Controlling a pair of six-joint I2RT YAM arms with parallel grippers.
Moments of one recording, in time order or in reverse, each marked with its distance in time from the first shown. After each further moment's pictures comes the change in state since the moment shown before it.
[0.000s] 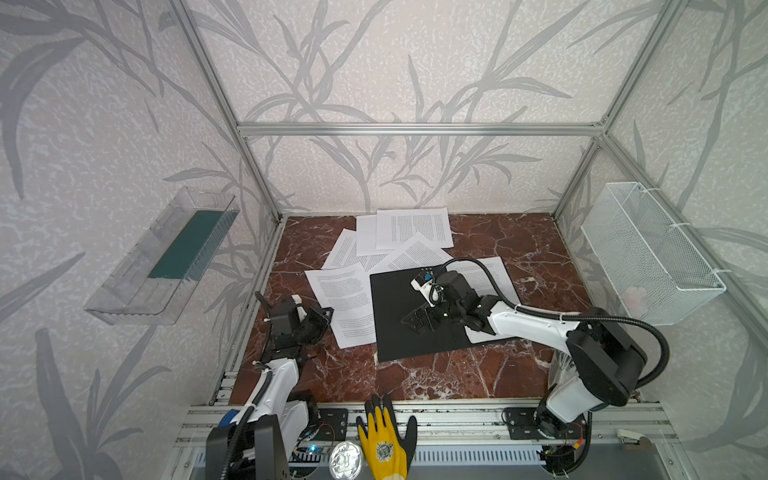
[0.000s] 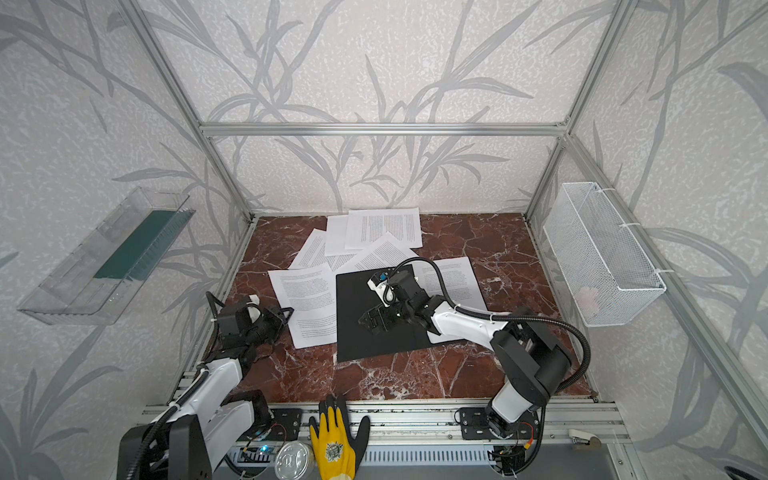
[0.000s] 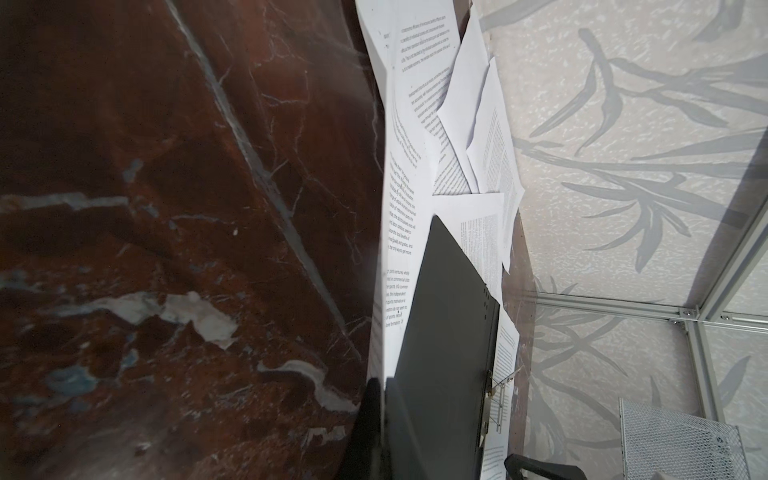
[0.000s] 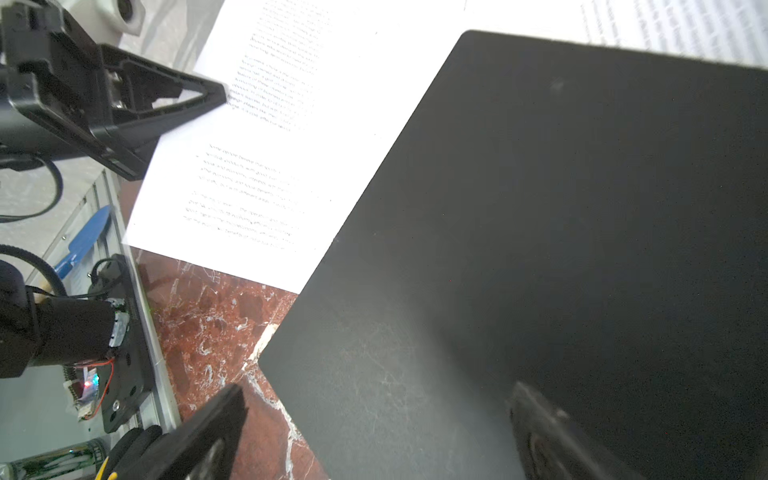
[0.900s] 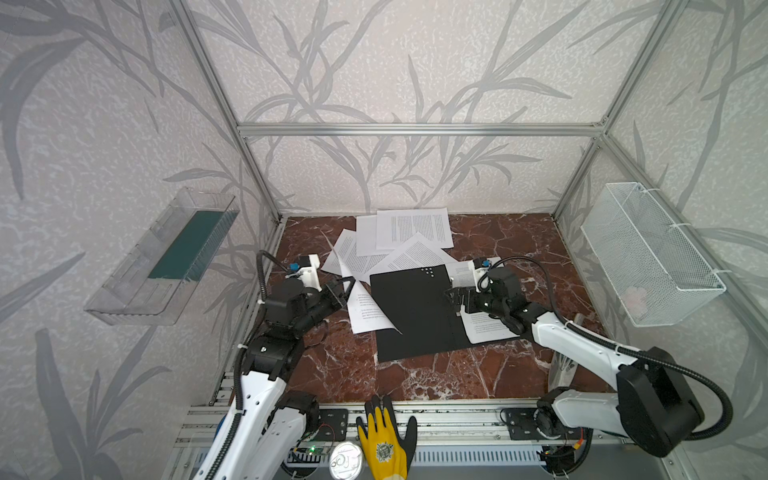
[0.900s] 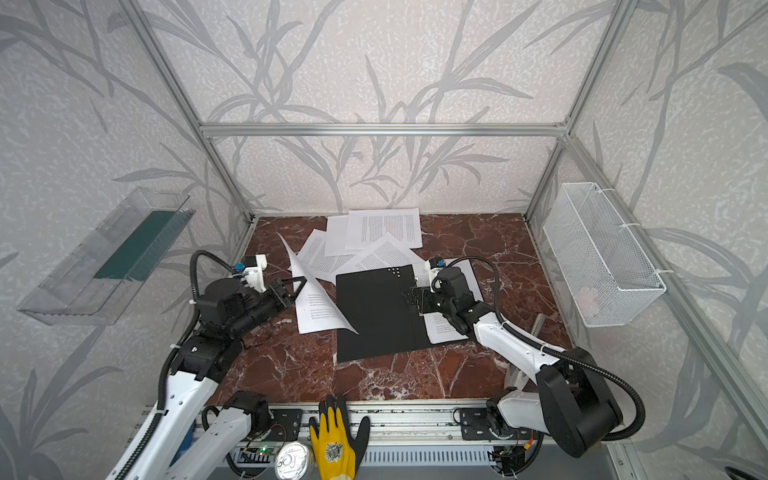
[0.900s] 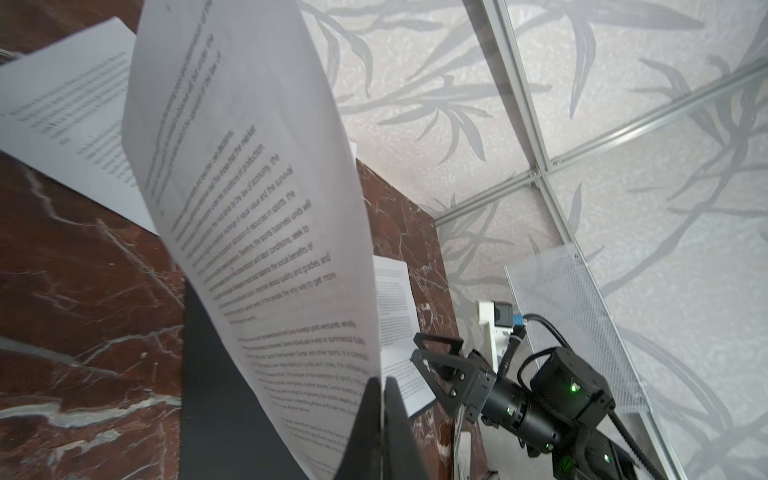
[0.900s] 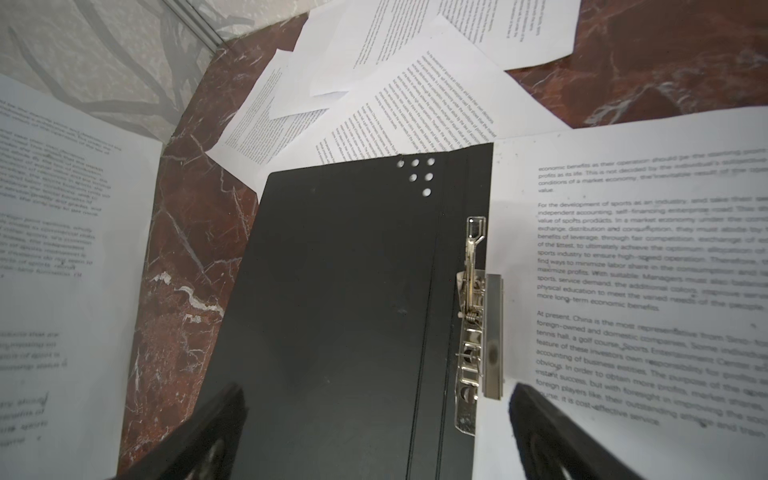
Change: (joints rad) left arm -0.469 -0.204 0.487 -0.391 -0.127 0.094; right arm -0.286 -0.298 -0.193 0.004 0.132 0.159
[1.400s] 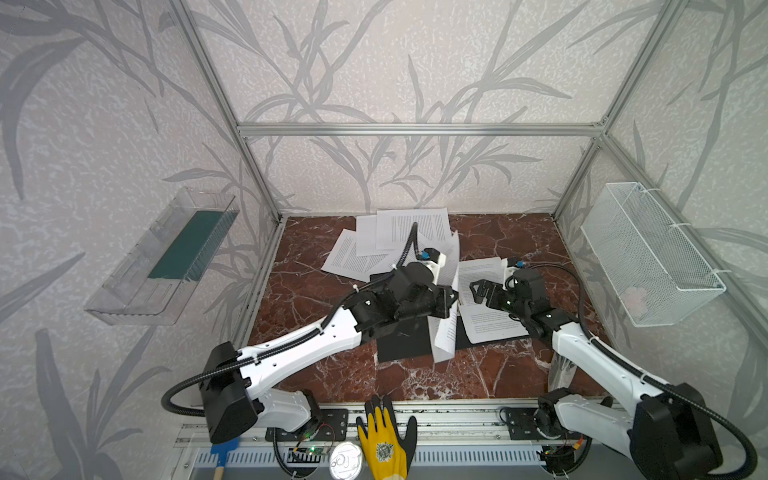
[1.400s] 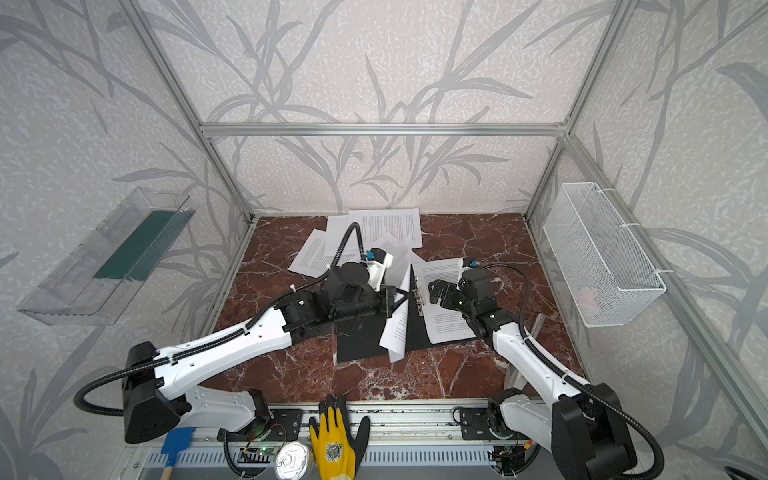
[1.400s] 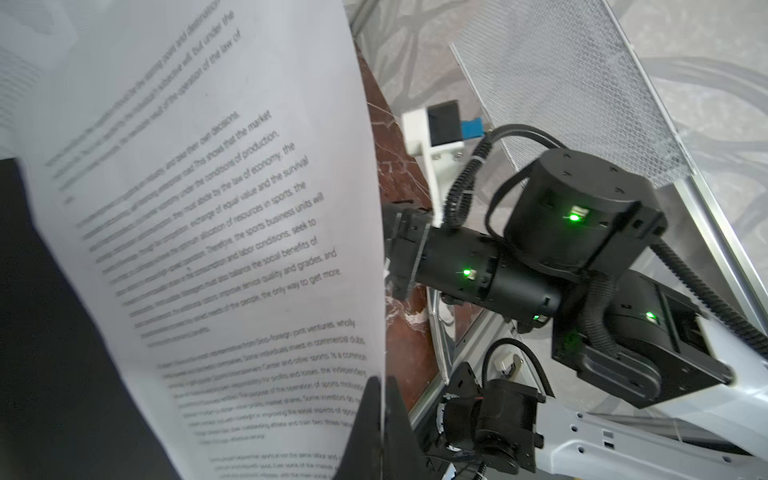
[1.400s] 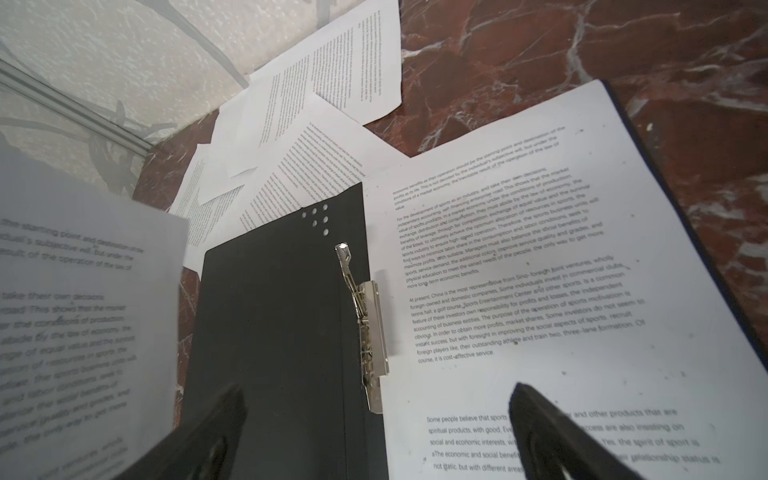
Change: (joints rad) left arm -0.745 0.661 0.466 0.056 -0.296 0.107; right arm -0.161 -0.171 -0.072 -0.101 0.099 0.119
